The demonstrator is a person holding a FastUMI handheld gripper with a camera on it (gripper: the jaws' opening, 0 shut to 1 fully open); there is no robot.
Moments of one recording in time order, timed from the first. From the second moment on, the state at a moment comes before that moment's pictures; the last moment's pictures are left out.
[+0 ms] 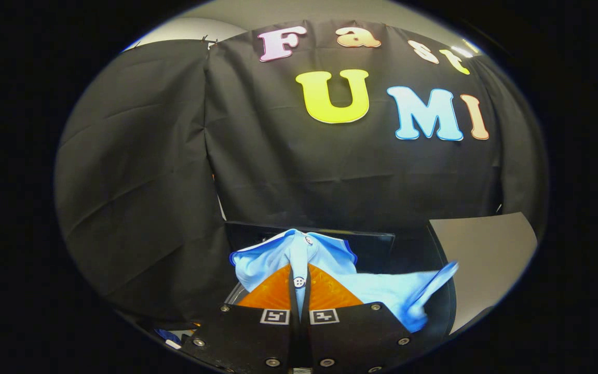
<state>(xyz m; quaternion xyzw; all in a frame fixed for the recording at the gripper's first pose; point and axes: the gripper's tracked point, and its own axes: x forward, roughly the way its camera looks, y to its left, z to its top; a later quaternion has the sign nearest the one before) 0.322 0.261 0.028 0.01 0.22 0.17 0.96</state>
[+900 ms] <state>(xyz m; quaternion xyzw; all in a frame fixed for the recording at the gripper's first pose) 0.316 0.290 -0.098 -0.01 0.31 0.15 0.94</state>
